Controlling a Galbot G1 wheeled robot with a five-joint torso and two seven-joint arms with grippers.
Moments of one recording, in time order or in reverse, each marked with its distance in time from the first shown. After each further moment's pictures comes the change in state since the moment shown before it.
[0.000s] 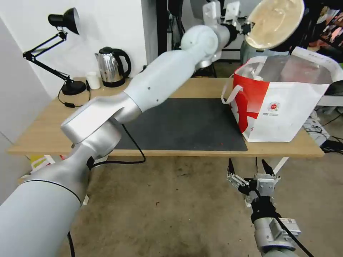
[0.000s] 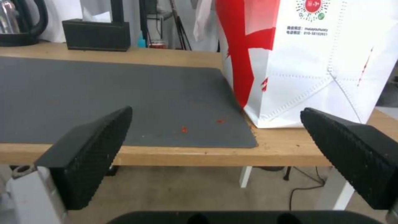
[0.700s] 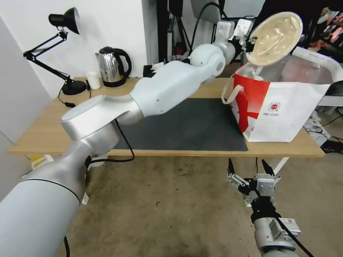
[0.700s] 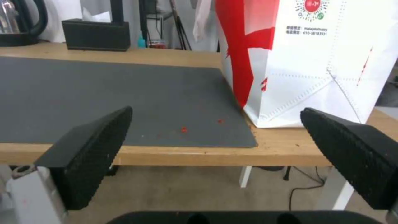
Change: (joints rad) left arm -0.014 0.004 0.161 -0.006 0.153 -0.103 0.004; right arm 0.000 0.000 0.000 0.000 0.000 0.000 0.000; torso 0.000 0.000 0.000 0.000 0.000
